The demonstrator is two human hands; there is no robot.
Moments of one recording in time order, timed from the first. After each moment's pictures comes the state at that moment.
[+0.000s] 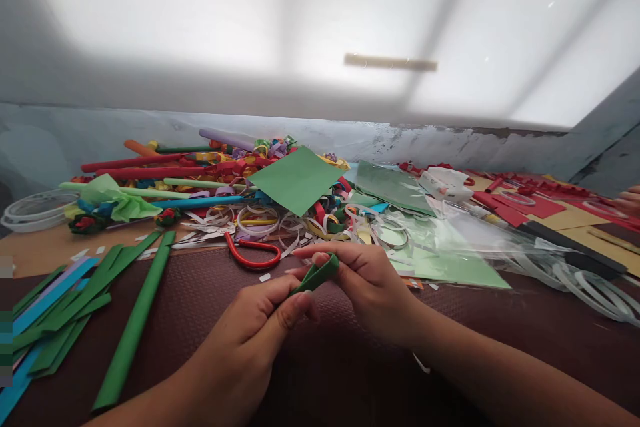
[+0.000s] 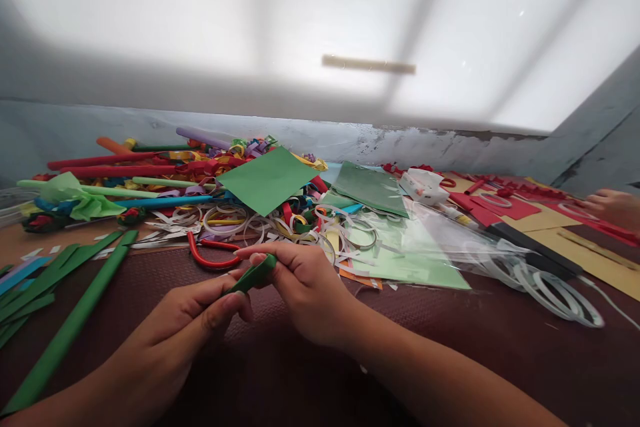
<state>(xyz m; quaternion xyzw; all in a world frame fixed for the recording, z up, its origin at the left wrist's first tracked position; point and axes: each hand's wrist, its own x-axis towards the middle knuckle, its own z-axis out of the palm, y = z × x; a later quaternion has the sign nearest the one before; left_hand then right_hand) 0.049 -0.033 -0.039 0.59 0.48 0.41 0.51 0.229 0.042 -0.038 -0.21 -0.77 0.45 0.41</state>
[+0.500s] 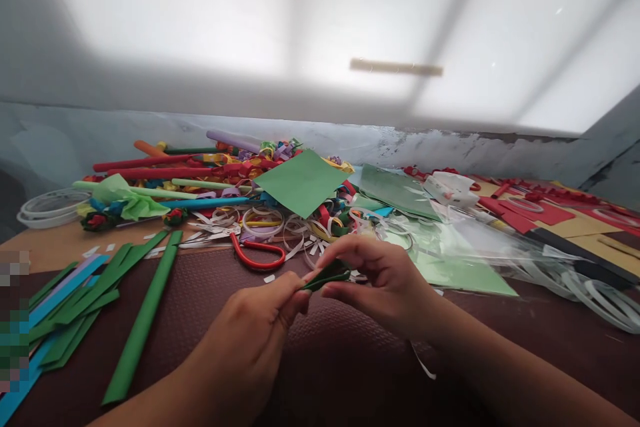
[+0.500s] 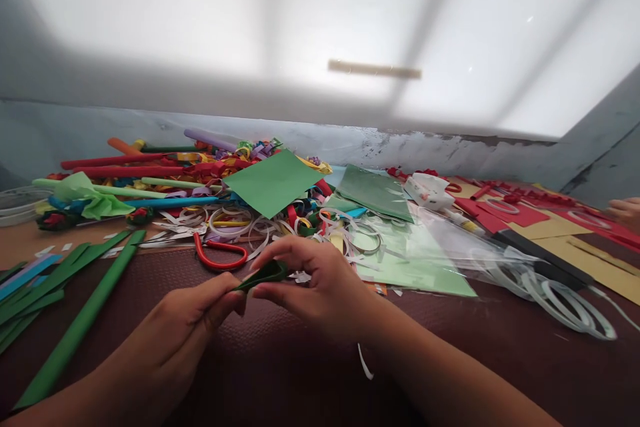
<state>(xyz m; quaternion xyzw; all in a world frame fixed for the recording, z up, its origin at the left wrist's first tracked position) 0.045 -0.037 -0.033 0.71 0.53 0.33 0.33 0.238 0.047 -0.030 -0.14 -0.79 0.44 0.41</state>
